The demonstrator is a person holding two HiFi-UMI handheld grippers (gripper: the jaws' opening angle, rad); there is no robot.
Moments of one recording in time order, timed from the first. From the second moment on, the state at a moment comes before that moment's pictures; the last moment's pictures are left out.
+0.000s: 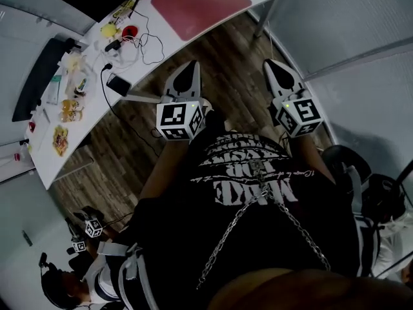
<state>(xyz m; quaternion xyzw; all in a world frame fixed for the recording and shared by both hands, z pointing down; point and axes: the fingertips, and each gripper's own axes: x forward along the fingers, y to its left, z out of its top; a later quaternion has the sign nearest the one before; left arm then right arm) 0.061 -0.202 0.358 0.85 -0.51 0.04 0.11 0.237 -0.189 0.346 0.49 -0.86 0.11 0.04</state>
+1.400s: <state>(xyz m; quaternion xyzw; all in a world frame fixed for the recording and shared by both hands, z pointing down) -0.043 -0.426 0.370 0.86 -0.49 0.01 0.12 0.123 -0.399 0.339 0.52 -0.85 0.06 0.07</state>
